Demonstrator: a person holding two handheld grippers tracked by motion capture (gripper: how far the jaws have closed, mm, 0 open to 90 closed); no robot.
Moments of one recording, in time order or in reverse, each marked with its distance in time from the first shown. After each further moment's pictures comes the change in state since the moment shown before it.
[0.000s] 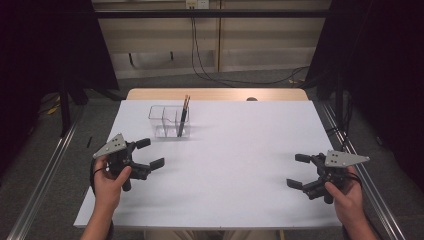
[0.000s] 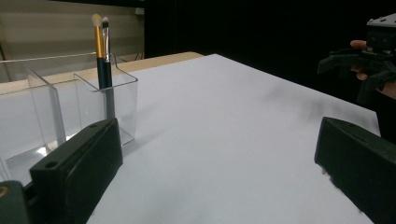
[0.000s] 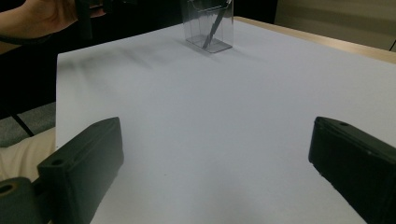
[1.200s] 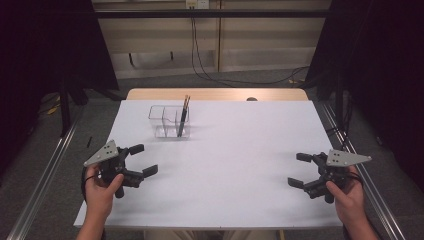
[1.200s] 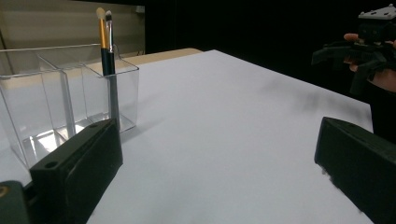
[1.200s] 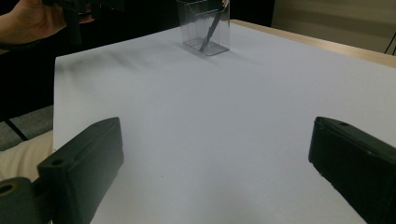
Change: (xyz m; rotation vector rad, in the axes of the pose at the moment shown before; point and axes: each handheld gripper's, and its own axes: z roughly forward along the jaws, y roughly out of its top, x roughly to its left) left arm -0.005 -0.009 -0.022 0.005 0.002 0.003; right arm -0.002 0.000 -0.002 -0.012 -0.010 0.003
